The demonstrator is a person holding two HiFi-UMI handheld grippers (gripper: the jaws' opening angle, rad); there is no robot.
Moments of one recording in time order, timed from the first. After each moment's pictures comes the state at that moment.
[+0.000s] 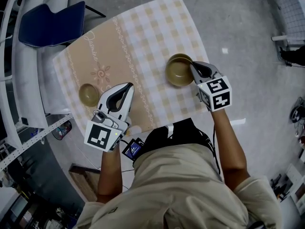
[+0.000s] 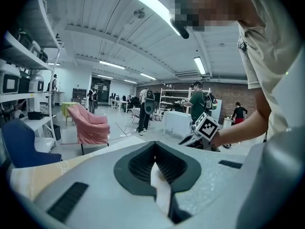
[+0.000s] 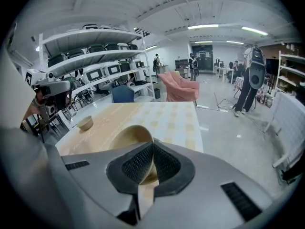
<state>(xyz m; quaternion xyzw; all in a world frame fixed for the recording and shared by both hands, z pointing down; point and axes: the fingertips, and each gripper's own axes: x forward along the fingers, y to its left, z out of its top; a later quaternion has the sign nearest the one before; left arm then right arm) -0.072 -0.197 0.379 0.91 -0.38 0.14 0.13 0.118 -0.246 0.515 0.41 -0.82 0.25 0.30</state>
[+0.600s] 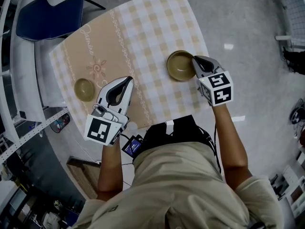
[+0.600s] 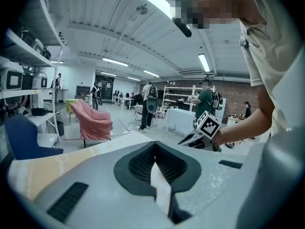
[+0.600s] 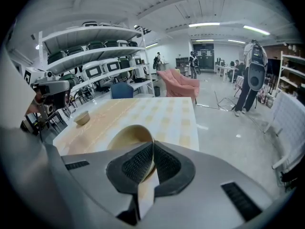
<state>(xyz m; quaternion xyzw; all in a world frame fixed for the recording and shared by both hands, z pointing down) -0.061 -0.203 0.407 0.89 -0.40 0.15 0.14 0.136 -0.255 0.540 0.41 -0.82 0.25 0.31</state>
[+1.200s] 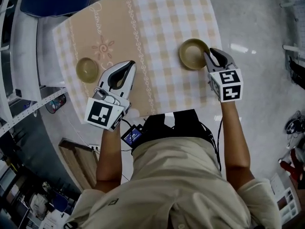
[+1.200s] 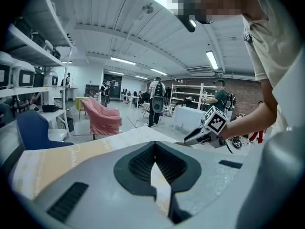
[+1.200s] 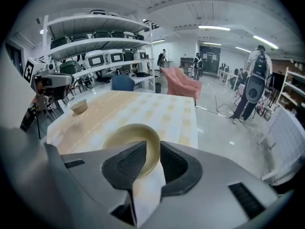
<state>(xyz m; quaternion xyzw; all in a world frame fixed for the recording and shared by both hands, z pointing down) -0.098 -0.198 0.434 0.87 -0.44 0.16 0.16 0.130 -0.254 0.551 0.40 -0.82 0.21 0.36</state>
